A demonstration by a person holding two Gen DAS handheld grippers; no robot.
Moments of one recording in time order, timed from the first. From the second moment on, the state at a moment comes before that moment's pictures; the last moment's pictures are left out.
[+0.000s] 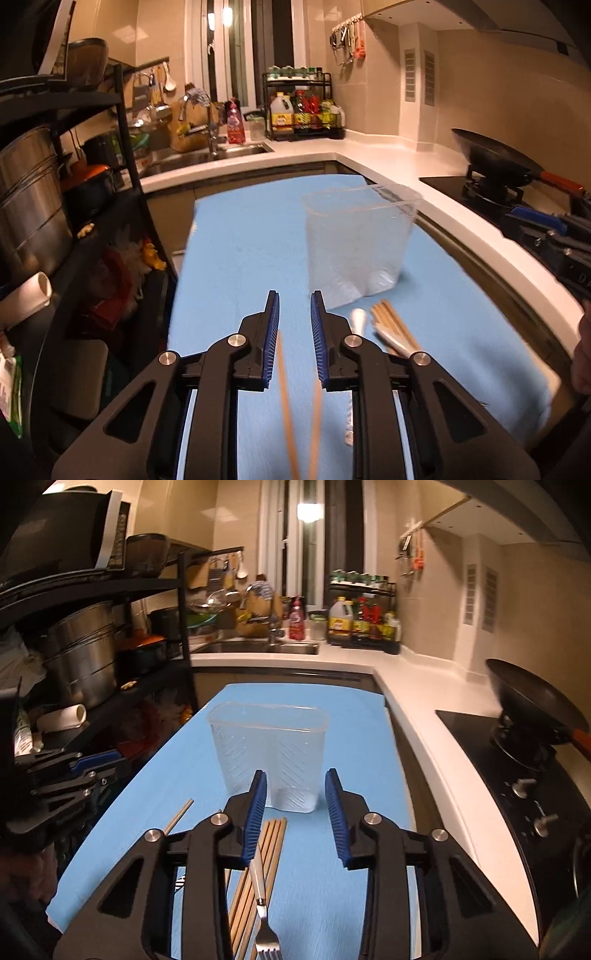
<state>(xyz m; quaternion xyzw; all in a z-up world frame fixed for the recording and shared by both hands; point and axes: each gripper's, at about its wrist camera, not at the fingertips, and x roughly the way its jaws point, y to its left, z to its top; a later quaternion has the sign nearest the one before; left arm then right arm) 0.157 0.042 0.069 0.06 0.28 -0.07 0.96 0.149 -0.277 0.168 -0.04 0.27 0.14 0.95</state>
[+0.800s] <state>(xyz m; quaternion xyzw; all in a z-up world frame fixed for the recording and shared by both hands) 0.098 0.081 -0.022 -0.05 0.42 -0.08 0.90 0.092 -0.312 0.036 0.16 0.47 0.10 0.86</state>
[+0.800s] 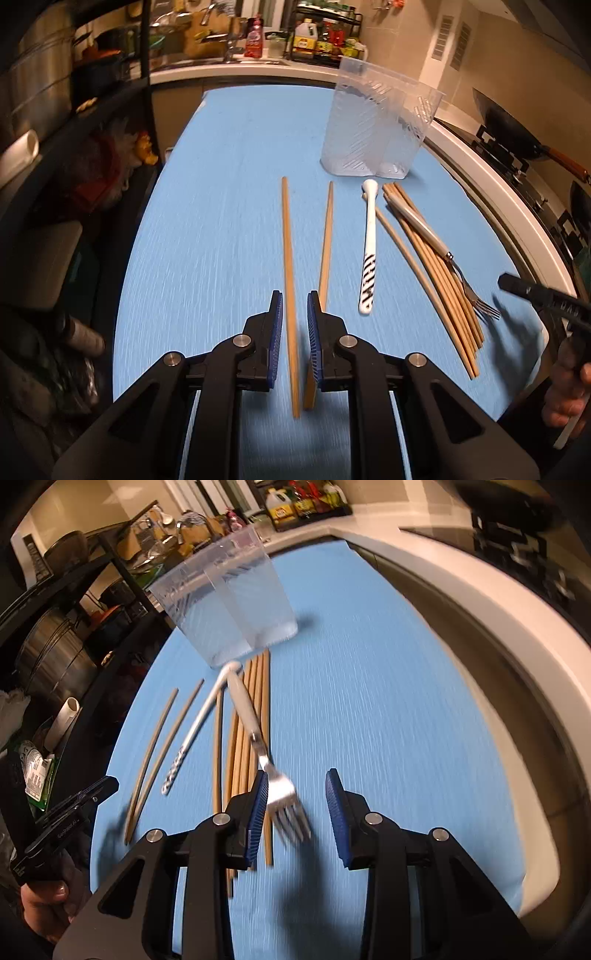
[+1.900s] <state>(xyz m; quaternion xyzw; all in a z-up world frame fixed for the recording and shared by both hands) 0.073 0.074 -0.049 -0.05 0.44 -0.06 0.90 0.074 -0.292 0.033 0.13 0.45 0.10 0.88</state>
